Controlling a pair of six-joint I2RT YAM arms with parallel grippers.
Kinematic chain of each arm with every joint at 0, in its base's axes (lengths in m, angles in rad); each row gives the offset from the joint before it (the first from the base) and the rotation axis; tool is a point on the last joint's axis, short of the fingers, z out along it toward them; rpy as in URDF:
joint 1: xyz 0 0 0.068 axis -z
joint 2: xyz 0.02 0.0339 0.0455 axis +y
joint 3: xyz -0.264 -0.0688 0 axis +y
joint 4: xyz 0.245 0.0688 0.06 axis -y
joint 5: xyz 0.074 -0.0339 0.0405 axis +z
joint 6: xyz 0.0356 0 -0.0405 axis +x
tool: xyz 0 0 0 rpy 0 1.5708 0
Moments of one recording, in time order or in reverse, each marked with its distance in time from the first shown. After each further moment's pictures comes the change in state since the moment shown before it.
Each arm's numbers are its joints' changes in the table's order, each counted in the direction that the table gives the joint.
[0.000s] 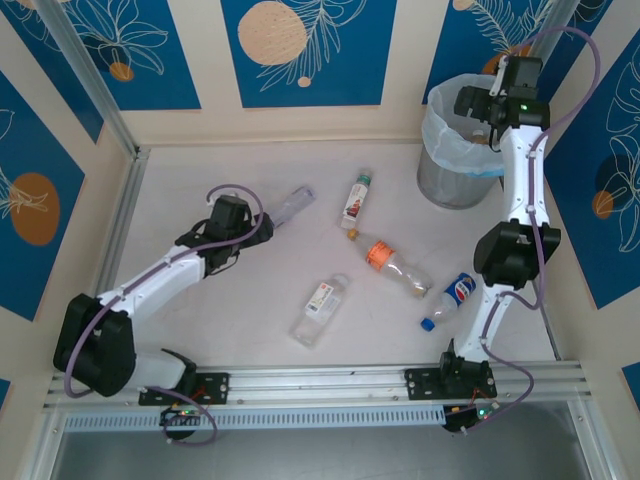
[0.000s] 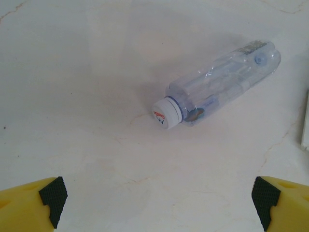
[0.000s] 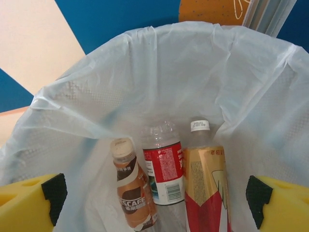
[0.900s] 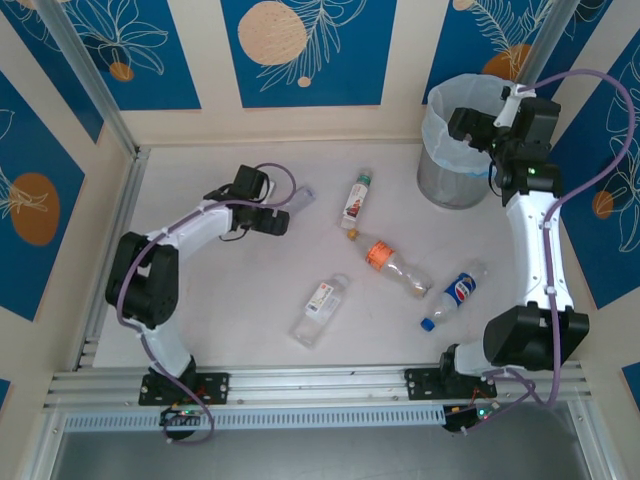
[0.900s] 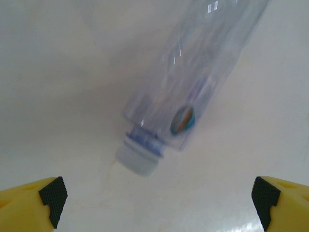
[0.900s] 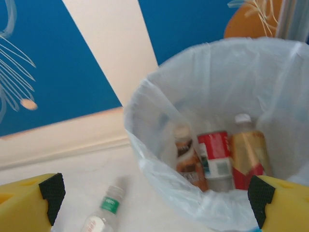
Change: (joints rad) left arm -0.056 0.439 -0.405 -0.195 -0.190 0.547; right arm -0.010 -0.622 0.734 0.373 0.180 0.119
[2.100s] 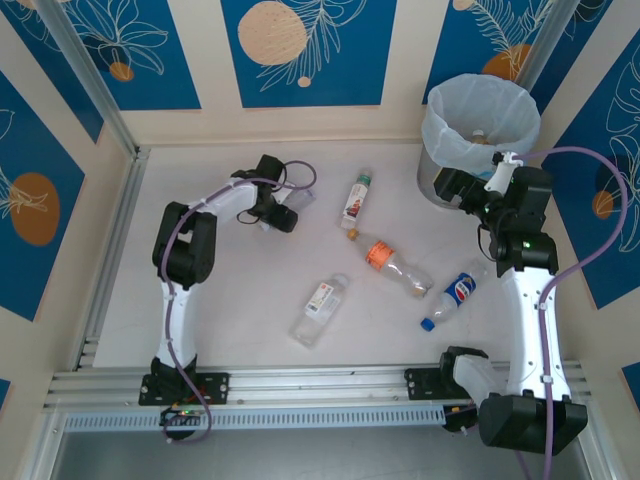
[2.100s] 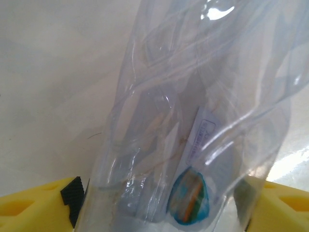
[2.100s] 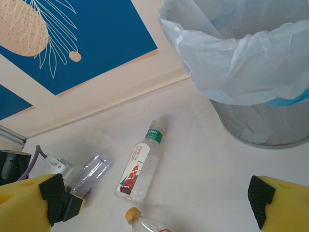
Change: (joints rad) left arm -0.008 0.398 -0.396 -0.200 -0.064 0.217; right arm 0.000 -0.407 0.425 -0.051 0.141 0.138
